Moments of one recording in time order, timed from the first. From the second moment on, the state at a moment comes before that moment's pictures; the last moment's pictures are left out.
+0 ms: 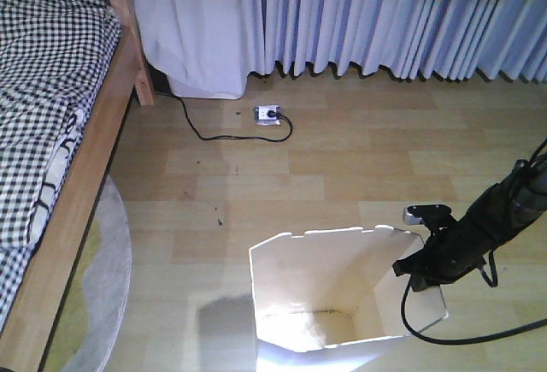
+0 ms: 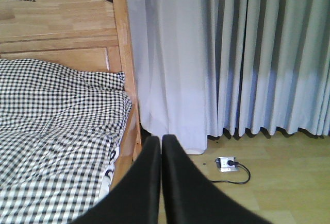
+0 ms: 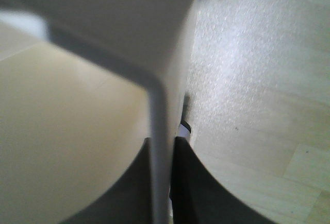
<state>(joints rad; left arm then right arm) 0.05 -0.02 0.03 0.04 0.12 -0.05 -0.11 2.45 -0.99 0.80 0.35 -1.03</state>
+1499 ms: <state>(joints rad) 0.05 -0.02 0.03 0.04 0.12 -0.05 -0.11 2.45 -0.99 0.80 0.34 -1.03</state>
